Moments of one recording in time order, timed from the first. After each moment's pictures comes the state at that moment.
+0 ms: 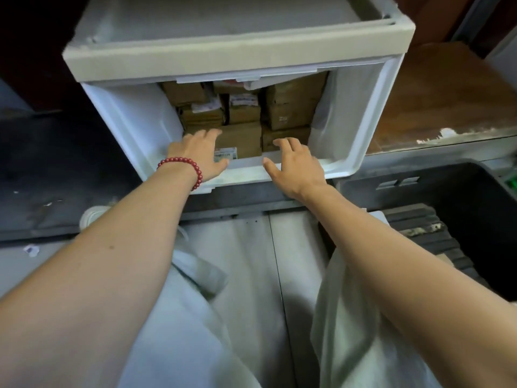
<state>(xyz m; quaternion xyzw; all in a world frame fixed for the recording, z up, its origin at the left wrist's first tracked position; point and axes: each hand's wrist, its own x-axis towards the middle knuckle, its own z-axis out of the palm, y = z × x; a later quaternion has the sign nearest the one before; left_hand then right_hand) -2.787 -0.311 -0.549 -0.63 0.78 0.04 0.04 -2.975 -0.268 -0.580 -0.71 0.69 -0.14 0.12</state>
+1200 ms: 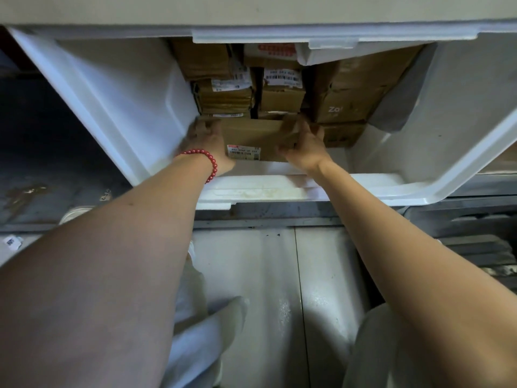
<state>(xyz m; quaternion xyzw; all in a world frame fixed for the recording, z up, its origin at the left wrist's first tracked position) -2.751 -0.420 -0.646 -0.70 0.70 0.13 0.00 -2.943 -0.411 -0.653 -0.63 0.69 -0.19 0.32</state>
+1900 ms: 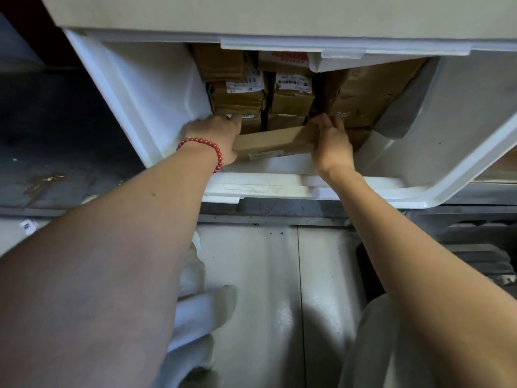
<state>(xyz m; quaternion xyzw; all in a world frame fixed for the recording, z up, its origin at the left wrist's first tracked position) -2.753 -0.399 -0.600 -0.64 0.76 0.01 0.09 -2.957 -0.395 -0.638 -0.65 0.72 -0.22 0.14</state>
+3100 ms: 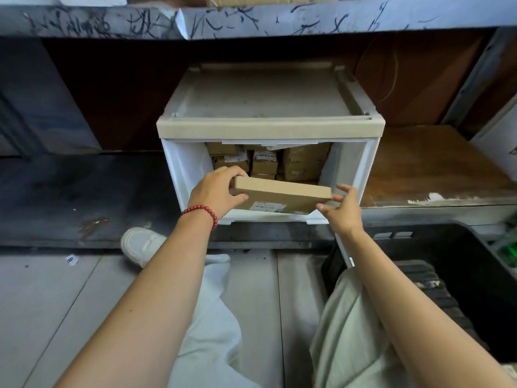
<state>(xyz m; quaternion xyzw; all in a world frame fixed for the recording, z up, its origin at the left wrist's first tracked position) -2.784 -0.229 -0.499 -0.59 0.75 0.14 -0.27 -3.032 -0.220 -0.546 -0.45 0.67 -0.46 0.36</state>
